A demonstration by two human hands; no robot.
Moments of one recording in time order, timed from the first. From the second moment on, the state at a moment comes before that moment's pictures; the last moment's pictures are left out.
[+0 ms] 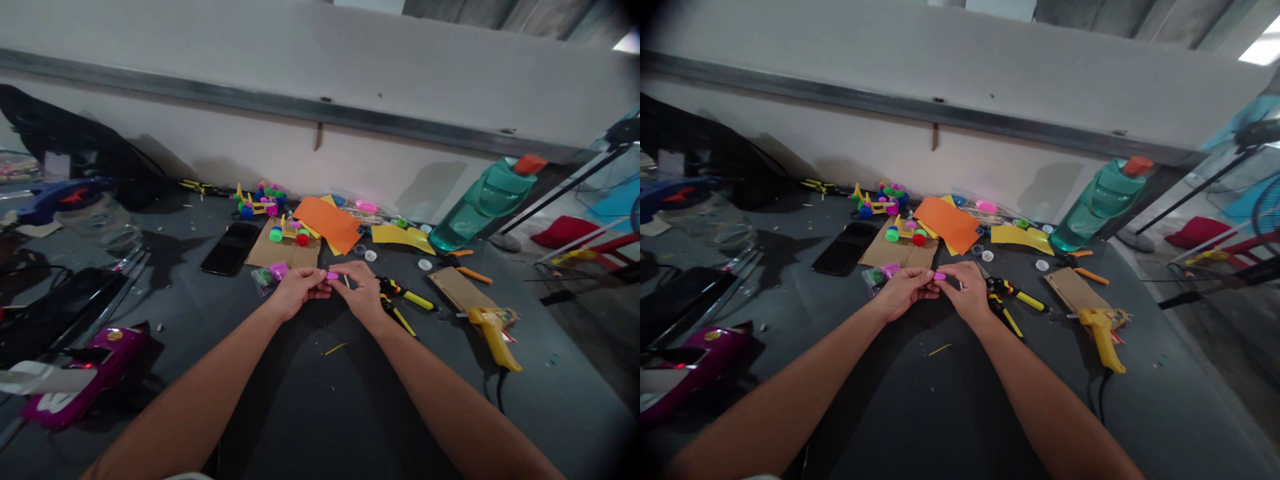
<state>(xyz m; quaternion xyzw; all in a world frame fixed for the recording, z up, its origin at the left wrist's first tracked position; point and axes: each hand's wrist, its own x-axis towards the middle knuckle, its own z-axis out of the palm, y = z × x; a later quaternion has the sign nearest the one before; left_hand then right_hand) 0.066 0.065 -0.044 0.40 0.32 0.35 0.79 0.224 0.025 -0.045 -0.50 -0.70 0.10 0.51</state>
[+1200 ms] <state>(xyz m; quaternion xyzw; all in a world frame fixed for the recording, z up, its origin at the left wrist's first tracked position) 0.069 0.063 -0.043 0.39 0.34 0.39 0.76 0.220 0.024 -0.044 -0.52 -0.66 0.12 0.54</state>
